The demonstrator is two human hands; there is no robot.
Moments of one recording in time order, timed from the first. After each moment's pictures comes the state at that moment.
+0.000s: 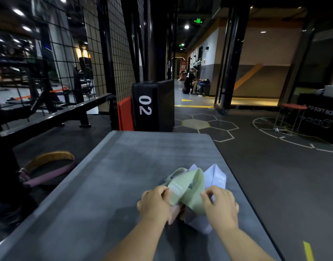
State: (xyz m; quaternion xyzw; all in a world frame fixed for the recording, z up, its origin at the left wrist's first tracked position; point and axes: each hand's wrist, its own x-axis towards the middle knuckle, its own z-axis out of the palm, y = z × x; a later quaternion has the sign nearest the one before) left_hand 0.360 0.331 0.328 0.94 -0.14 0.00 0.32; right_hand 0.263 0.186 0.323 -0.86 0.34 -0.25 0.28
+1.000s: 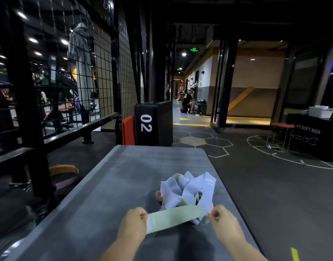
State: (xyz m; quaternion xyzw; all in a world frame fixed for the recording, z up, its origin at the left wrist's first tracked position) left_hand 0.296 0.435 0.324 0.93 -0.12 -0.03 0.35; right_hand 0.156 0.213 0.339 -0.87 0.35 -0.14 0.31
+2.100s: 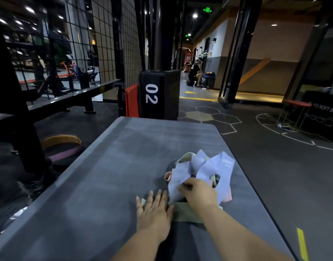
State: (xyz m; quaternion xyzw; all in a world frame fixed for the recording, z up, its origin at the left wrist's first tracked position) left_hand 0.318 0.397 0.262 0.96 -0.25 -0.07 0.11; right_hand 0.280 0.256 0.318 -0.92 0.25 -0.12 0.26
